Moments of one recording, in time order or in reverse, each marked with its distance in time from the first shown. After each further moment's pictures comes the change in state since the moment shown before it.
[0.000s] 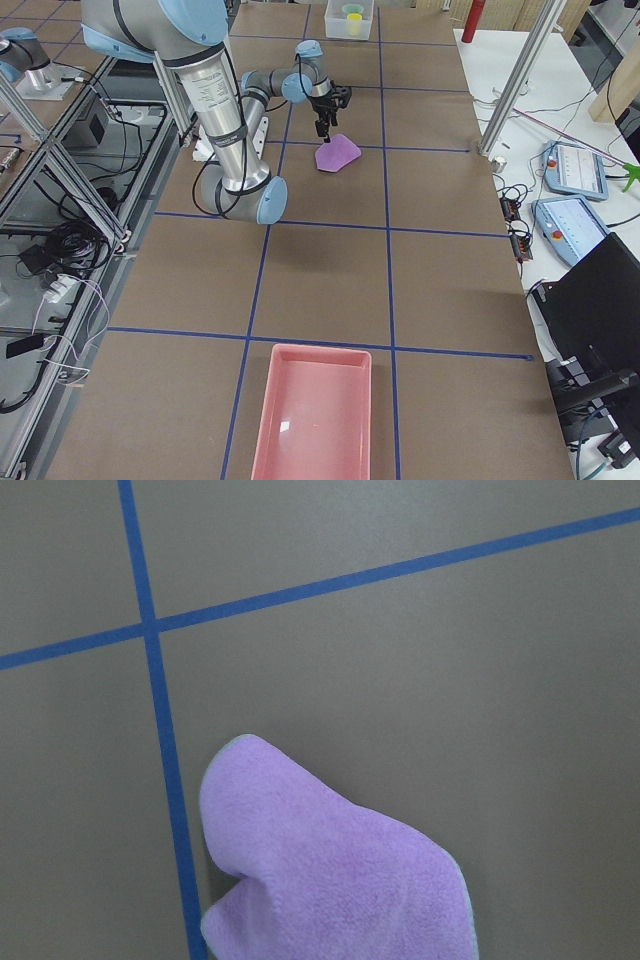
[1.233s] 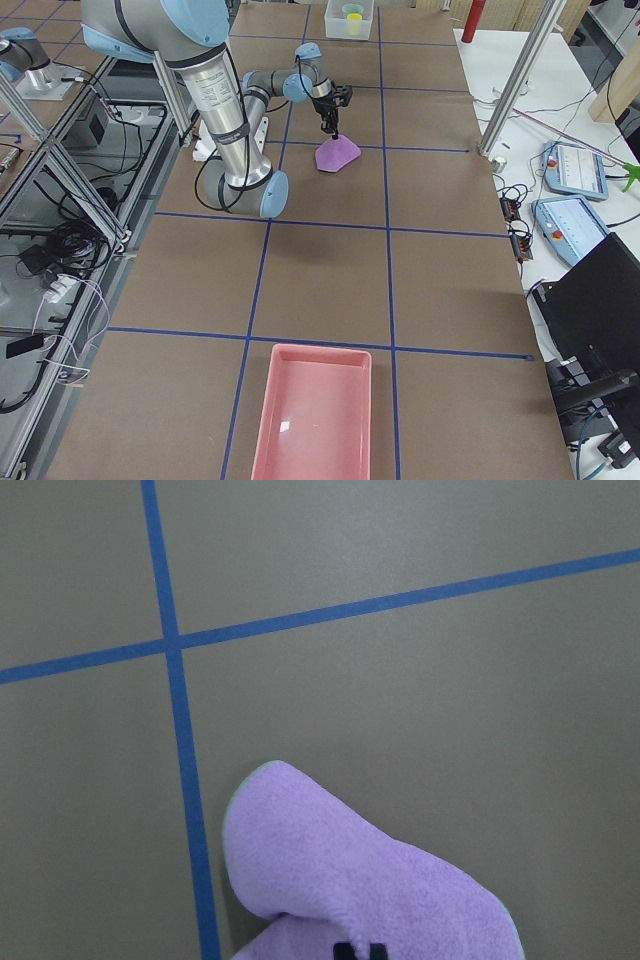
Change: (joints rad) left arm 0.000 0.001 0.018 0.000 0.002 0.001; right arm -0.020 0.041 -0.053 0.006 -0.083 -0.013
